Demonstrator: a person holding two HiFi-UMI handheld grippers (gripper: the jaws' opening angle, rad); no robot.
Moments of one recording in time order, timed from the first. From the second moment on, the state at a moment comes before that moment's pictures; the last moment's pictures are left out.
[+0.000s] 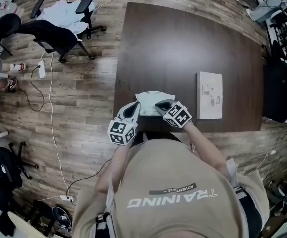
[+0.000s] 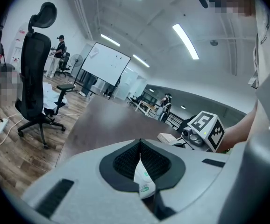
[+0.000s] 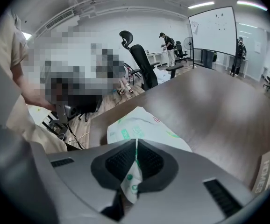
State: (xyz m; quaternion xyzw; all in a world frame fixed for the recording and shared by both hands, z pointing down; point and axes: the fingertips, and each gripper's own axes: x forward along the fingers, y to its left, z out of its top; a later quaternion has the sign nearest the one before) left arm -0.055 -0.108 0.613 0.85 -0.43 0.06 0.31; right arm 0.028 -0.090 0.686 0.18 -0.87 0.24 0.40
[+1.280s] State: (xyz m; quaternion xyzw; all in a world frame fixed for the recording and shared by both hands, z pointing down) left arm -0.052 -0.140 0.528 0.89 -0.41 0.06 0.21; right arm 0.078 -0.121 0.577 0.32 -0.89 0.18 0.25
